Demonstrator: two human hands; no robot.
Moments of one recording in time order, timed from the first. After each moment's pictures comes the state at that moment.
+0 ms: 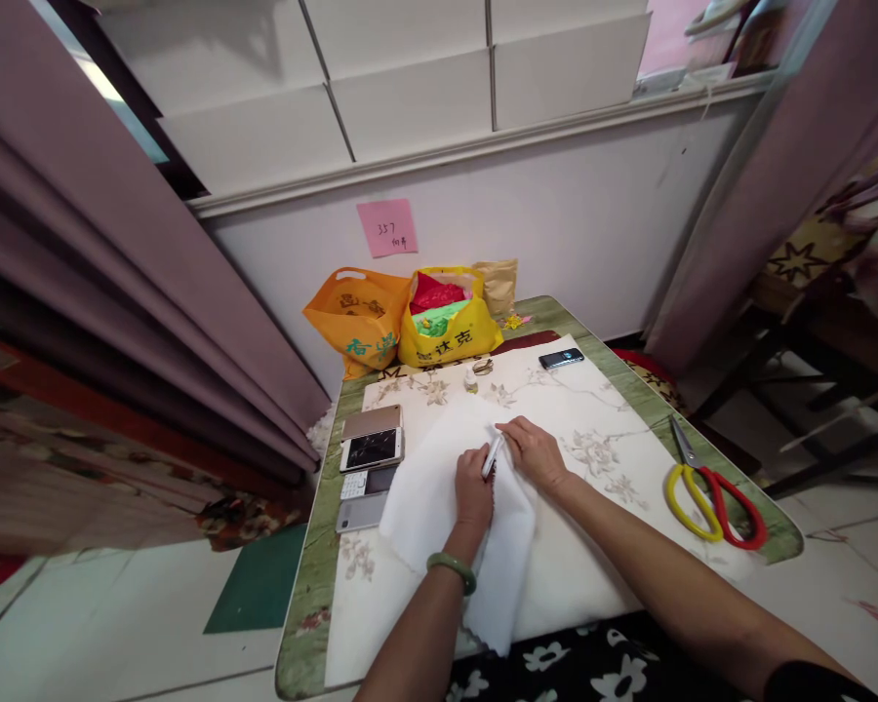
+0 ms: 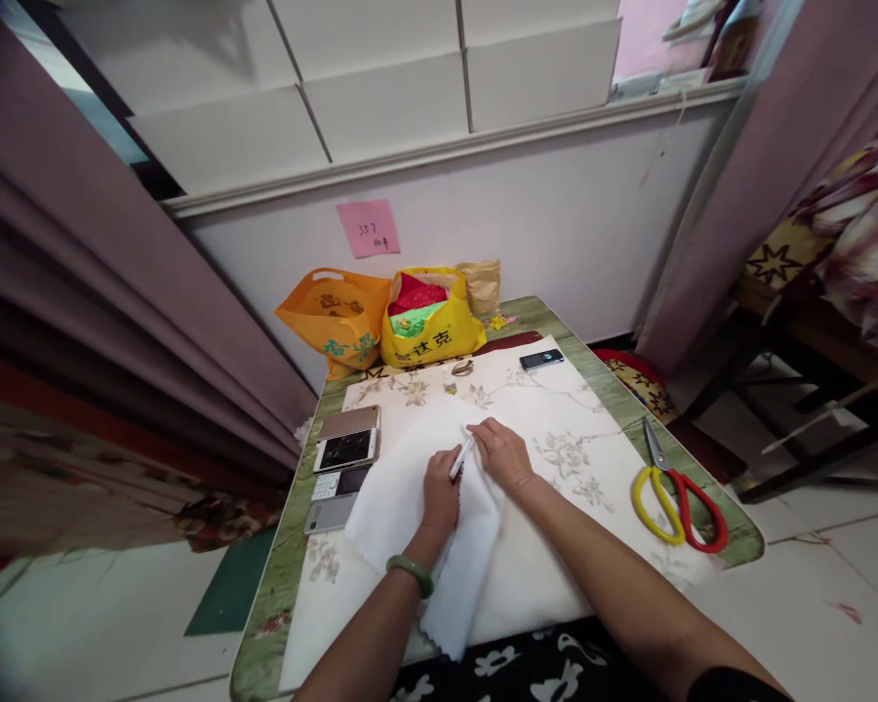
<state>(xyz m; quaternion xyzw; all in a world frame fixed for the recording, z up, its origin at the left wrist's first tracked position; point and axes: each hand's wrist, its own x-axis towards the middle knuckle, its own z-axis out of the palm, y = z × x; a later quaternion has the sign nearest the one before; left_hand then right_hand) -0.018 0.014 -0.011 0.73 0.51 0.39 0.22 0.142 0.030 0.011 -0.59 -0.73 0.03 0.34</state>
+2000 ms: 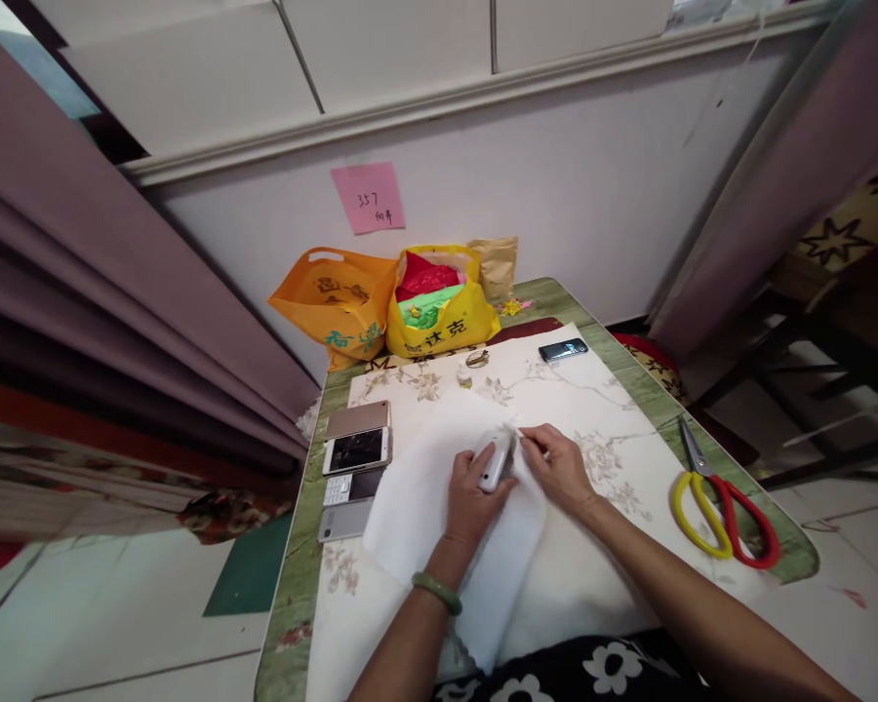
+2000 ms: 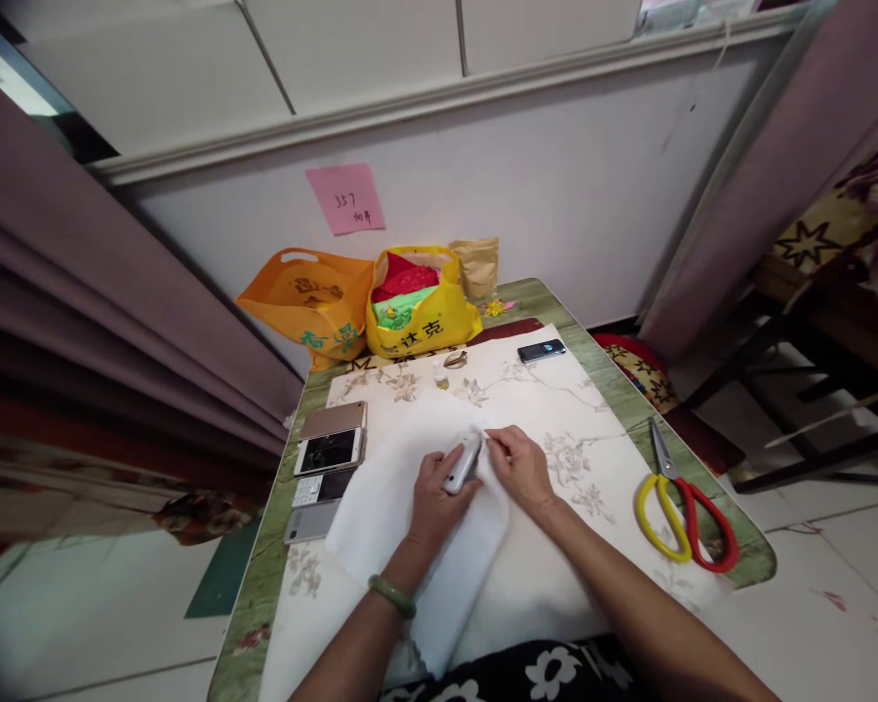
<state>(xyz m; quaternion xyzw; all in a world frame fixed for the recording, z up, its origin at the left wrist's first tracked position) -0.011 0.015 -0.011 0.73 0.51 0.38 0.23 0.173 0.016 0.015 -0.63 -0.63 0.18 0.43</state>
